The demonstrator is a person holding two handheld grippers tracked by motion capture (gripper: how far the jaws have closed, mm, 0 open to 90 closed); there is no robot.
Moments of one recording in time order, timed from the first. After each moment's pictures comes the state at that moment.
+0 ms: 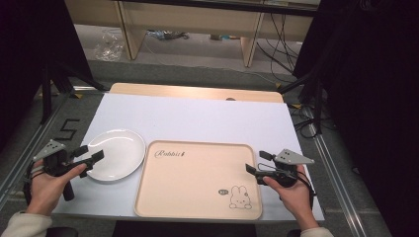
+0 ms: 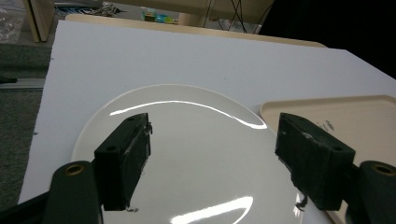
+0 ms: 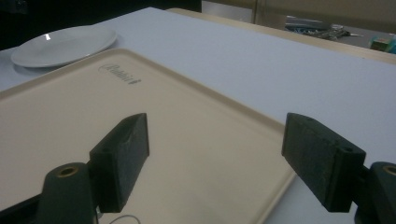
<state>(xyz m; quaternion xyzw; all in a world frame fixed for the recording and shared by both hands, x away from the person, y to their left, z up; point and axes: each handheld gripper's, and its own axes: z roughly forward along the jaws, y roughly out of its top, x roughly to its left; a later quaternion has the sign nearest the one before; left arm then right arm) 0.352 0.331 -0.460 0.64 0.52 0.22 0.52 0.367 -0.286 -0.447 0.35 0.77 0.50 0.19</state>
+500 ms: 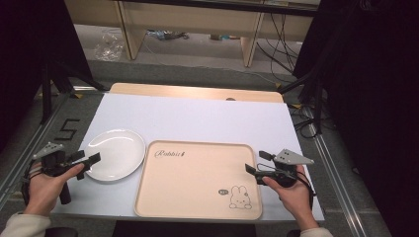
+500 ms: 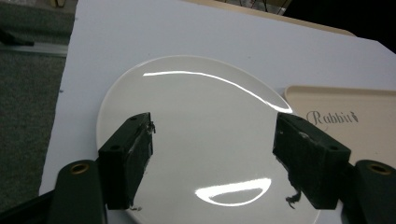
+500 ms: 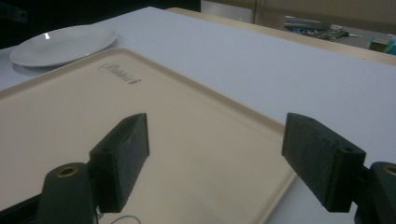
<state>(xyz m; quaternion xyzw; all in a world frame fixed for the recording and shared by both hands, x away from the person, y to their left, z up) 0.352 0.341 -0.468 0.61 0.60 0.18 0.48 0.367 -0.283 -0.447 0.34 0.76 0.51 0.19</state>
